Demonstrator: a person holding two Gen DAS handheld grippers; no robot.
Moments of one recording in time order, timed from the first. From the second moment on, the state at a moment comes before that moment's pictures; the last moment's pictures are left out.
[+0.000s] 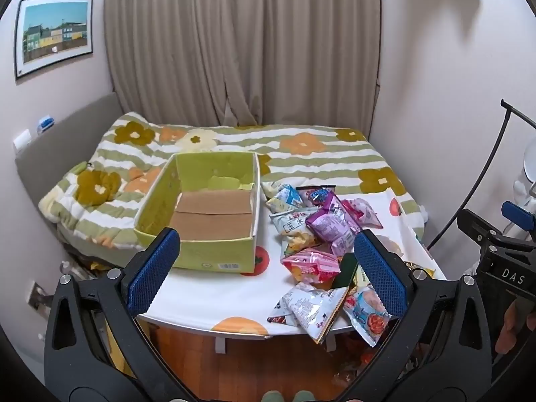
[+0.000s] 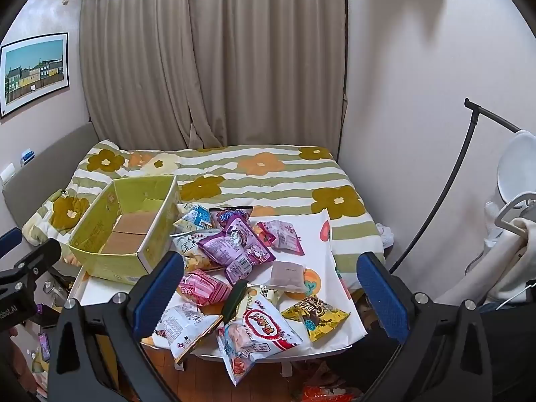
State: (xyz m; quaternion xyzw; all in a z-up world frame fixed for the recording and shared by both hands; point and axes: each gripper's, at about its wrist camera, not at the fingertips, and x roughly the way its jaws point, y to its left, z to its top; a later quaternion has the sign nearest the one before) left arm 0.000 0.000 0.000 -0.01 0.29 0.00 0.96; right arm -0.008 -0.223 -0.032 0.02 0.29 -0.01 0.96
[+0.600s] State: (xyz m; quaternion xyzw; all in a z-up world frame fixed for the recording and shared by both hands) left arm -0.005 0.000 -0.005 -0.01 0.29 0.00 0.96; right arm -0.016 -0.222 -0.030 0.02 0.29 0.00 0.96
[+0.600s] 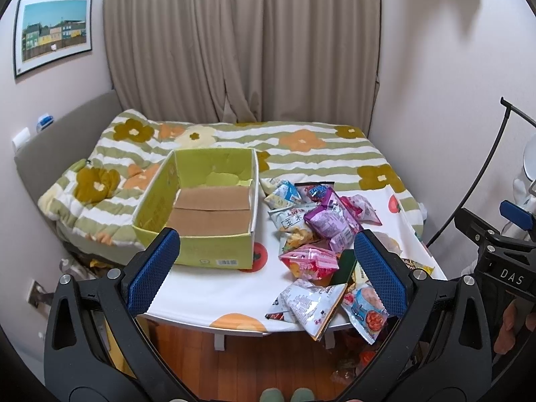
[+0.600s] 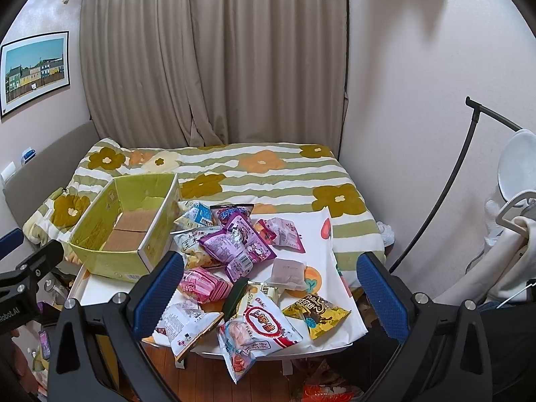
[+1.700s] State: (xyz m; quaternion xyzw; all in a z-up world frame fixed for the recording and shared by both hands) left arm -0.008 -0.005 -0.007 0.01 0.29 0.00 0.96; right arm -0.012 -0.220 -0.027 0.02 0.30 0.00 0.95
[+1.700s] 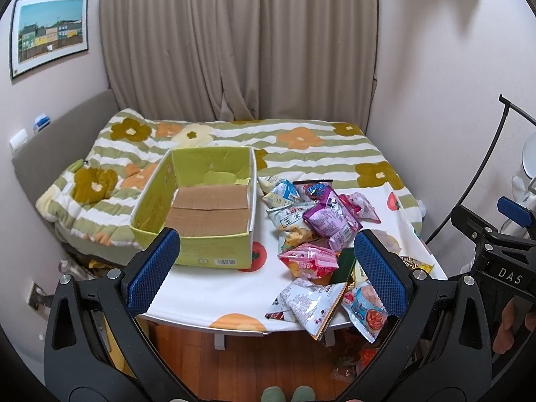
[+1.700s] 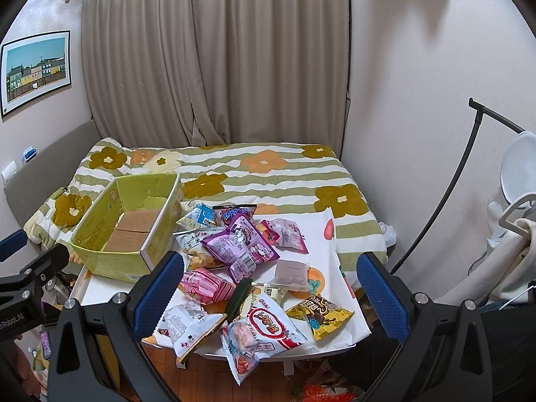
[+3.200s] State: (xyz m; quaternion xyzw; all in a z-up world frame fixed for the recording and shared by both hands) left arm 0.095 -0.082 -0.263 0.16 0.49 -0.15 0.84; right arm 0.053 -0.229 -0.229 0.16 0.49 -0.02 0.86
